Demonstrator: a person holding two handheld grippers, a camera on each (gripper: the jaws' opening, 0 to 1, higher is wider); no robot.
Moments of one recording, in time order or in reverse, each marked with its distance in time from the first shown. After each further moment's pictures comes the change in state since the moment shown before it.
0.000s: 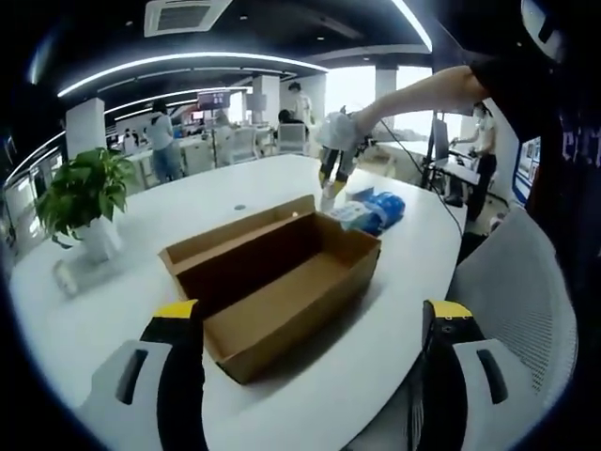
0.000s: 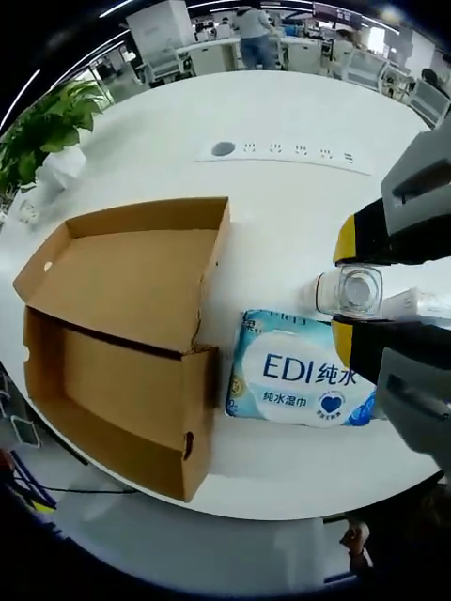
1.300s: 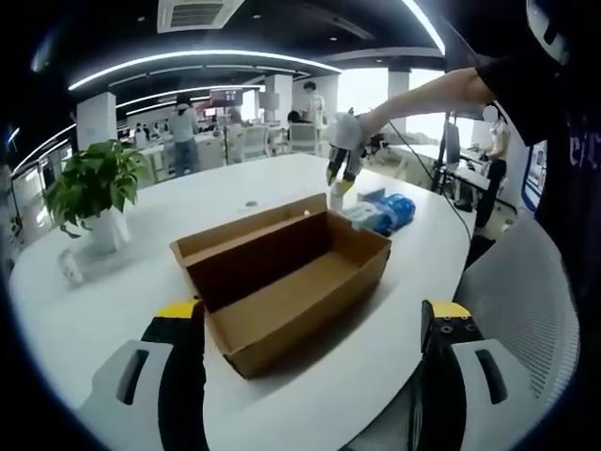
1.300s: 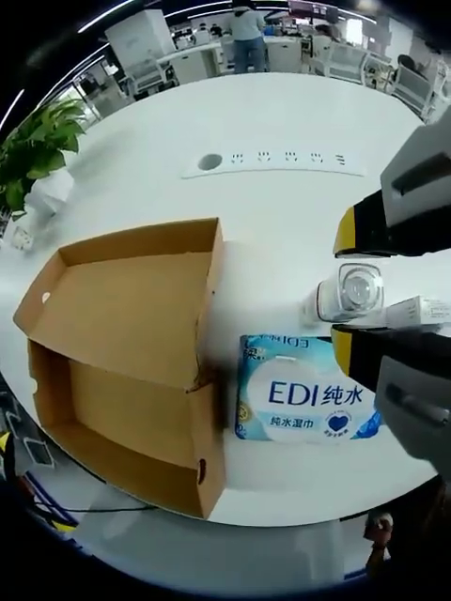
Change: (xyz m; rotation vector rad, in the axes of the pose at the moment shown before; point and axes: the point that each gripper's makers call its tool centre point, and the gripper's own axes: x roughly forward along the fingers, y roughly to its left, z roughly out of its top) left arm -0.004 0.010 -0.003 -0.034 -0.001 0.046; right arm 0.007 -0.020 -0.002 0.093 -0.009 -0.022
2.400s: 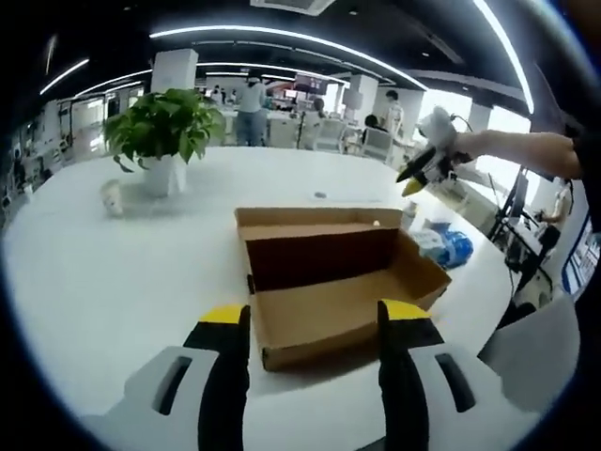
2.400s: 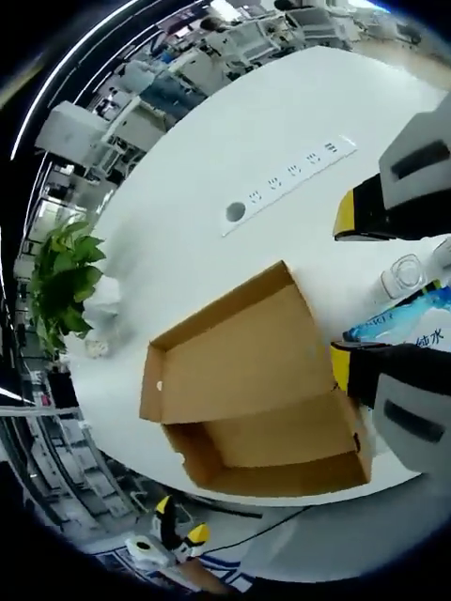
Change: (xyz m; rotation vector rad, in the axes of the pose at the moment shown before) left arm 0.008 0.064 -0.008 -0.326 0.012 0.286; right arm -0.042 -0.033 0.065 0.542 -0.350 -0.030
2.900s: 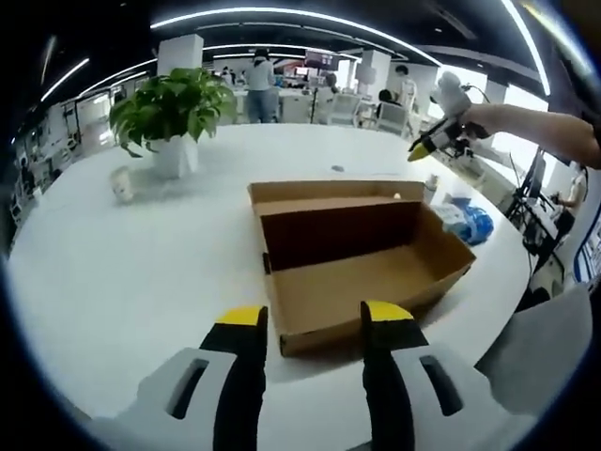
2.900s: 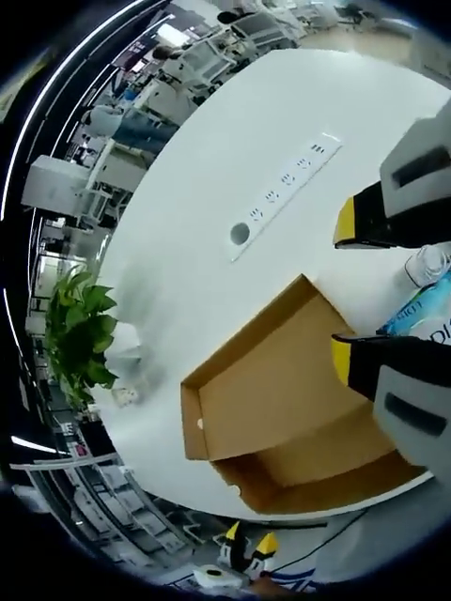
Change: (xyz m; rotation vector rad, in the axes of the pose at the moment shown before) left arm 0.012 0.013 -0.022 0.043 0.126 0.063; right arm 0.010 -0.012 0.010 0.232 -0.038 -0.144
